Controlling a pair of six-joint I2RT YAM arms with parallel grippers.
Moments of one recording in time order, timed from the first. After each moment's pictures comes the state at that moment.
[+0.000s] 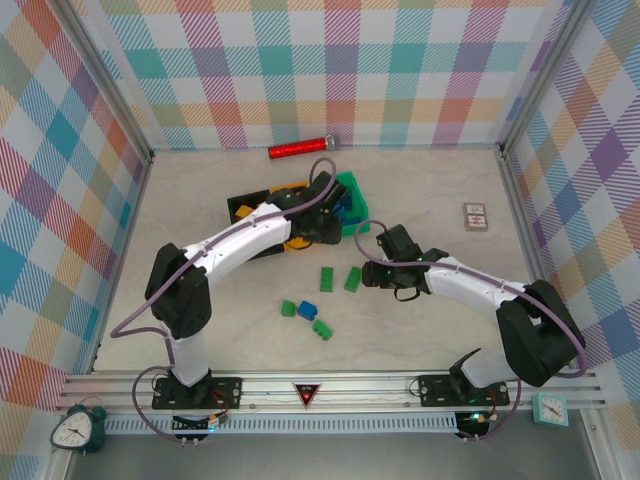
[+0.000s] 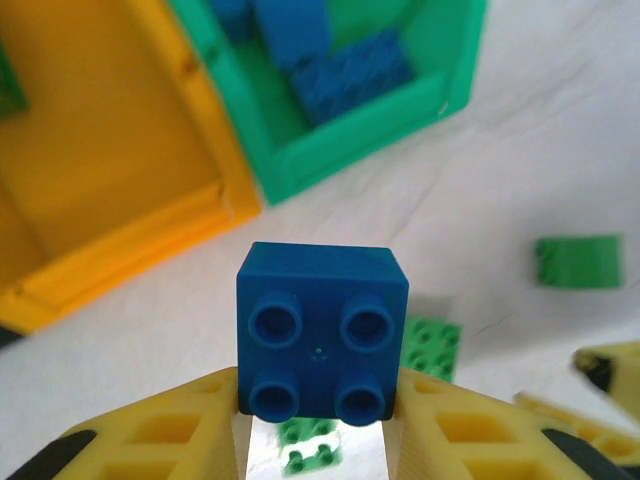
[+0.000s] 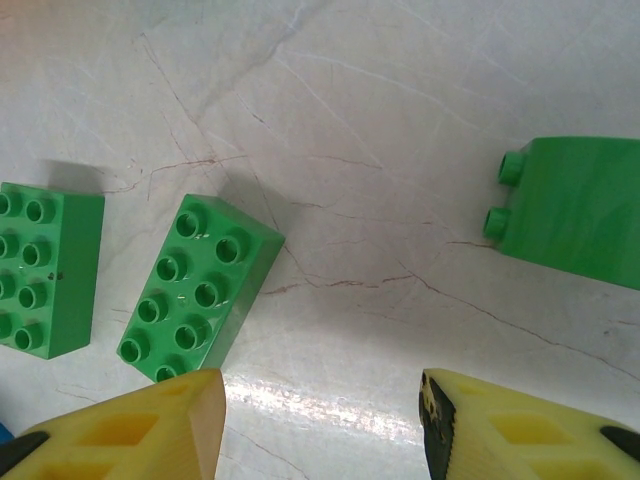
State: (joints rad) left arm -0.74 1.86 1.67 -0.86 -0.11 -0.53; right arm 0.60 1.41 0.76 -0.40 -0.03 0.52
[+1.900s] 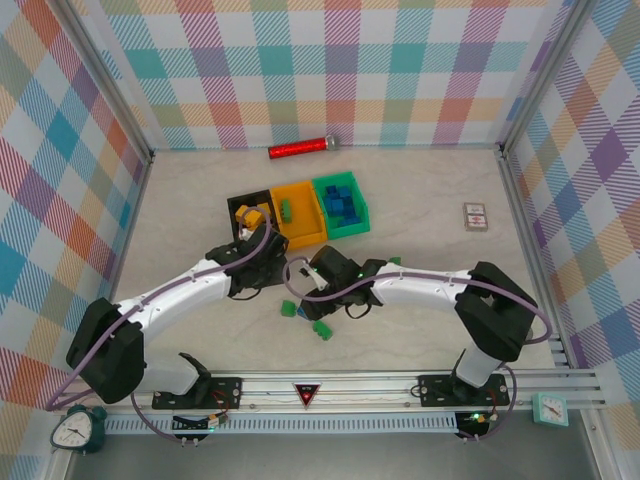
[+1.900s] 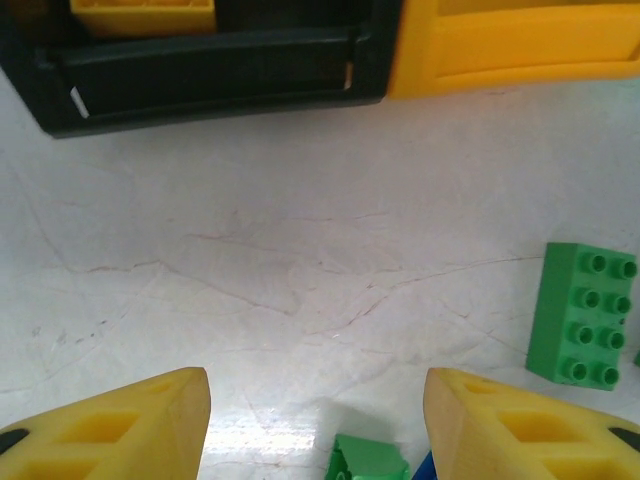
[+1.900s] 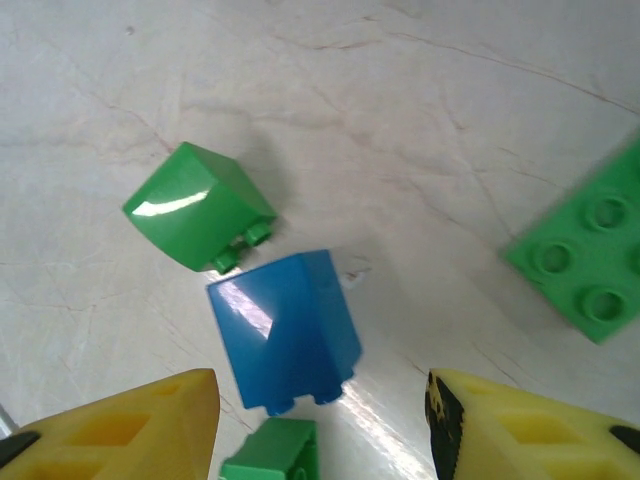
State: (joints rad) left arm -0.64 1.33 0.87 -0.65 -0.20 -0.76; right arm 1.01 1.66 1.00 -0.38 -0.14 0.32
